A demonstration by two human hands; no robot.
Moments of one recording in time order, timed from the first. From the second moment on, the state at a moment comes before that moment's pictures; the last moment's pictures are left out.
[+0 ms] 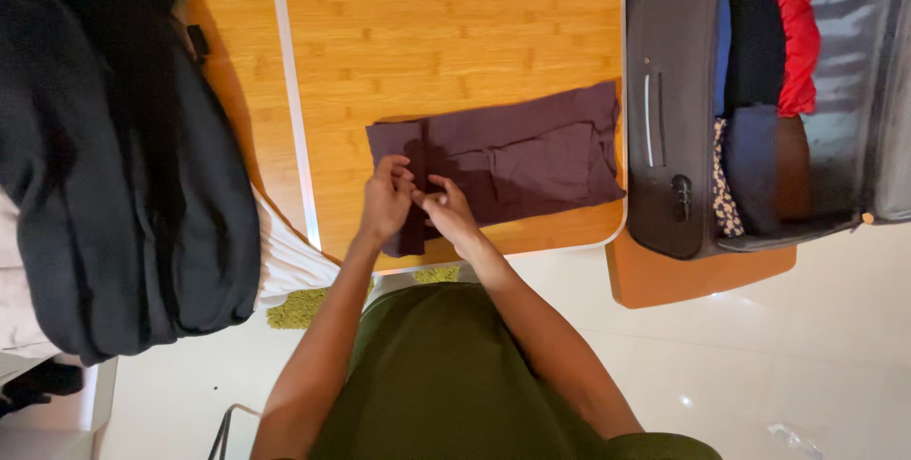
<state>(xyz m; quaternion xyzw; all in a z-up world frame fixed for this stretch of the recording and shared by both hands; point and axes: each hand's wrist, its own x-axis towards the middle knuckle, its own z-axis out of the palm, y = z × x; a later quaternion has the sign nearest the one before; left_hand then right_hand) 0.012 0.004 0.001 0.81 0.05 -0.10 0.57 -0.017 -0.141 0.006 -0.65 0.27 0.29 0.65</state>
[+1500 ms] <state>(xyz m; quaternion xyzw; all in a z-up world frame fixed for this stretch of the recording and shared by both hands) 0.026 -0.033 0.014 0.87 0.19 -0.02 0.45 -0.010 -0.166 0.030 -0.84 0.07 0.20 0.50</state>
